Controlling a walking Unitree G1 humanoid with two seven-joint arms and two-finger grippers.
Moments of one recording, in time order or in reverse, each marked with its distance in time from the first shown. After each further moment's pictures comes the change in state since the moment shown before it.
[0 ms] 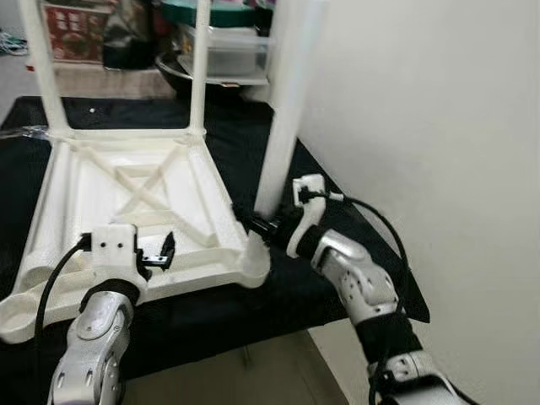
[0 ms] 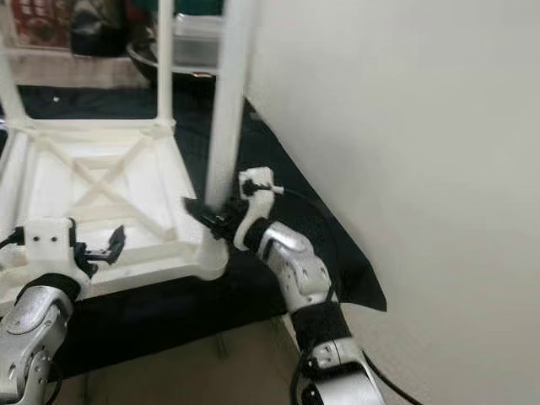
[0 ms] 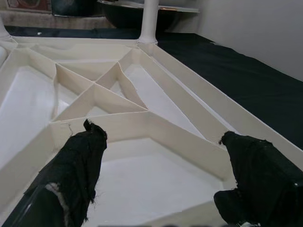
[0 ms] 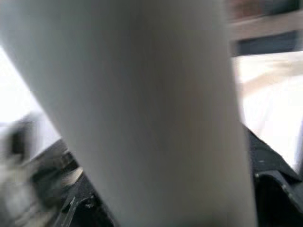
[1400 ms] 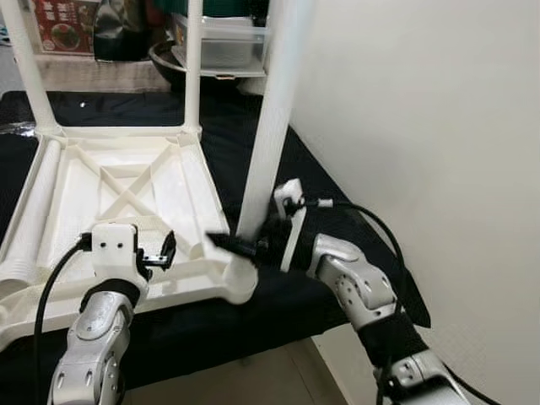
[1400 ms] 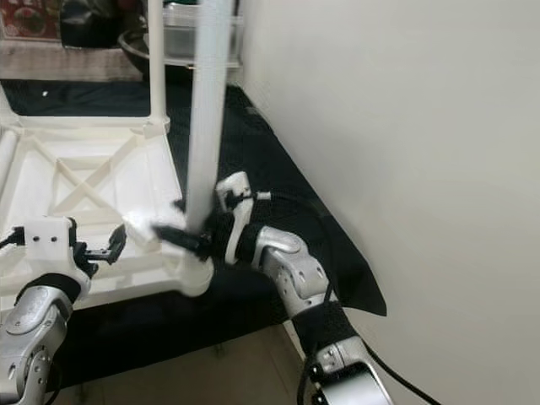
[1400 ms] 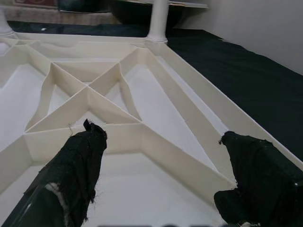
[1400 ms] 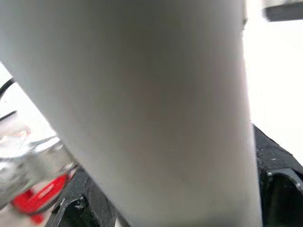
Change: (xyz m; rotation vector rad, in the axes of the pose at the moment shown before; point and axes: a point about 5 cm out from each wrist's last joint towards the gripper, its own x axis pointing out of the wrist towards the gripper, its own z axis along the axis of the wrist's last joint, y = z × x) left arm -0.001 0.001 0.001 -0.004 -0.005 -0.003; right arm -0.002 0.029 -0.024 0.011 0.076 0.245
